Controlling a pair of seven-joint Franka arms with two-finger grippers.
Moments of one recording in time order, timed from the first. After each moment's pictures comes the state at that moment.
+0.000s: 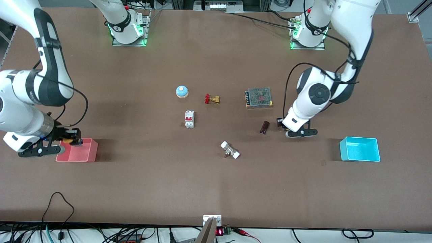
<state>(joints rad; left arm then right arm) -0.23 0.40 -0.08 -2.02 0.01 2.39 -0.43 -0.04 0.47 -0.01 -1.59 -0.10 2.10 -0.15</state>
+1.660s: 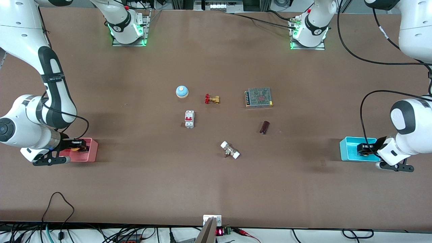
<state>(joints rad) 0.26 0.69 -0.07 -1.51 0.01 2.14 0.28 -0.12 0.68 -0.03 -1.57 0.00 2.20 -0.24</state>
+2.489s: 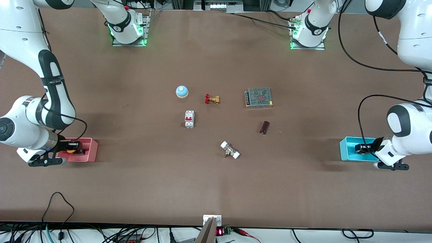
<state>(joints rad) 0.29 0.75 -0.07 -1.51 0.01 2.17 0.26 -0.12 0.70 -0.06 -1.57 -0.02 2.27 -0.24</state>
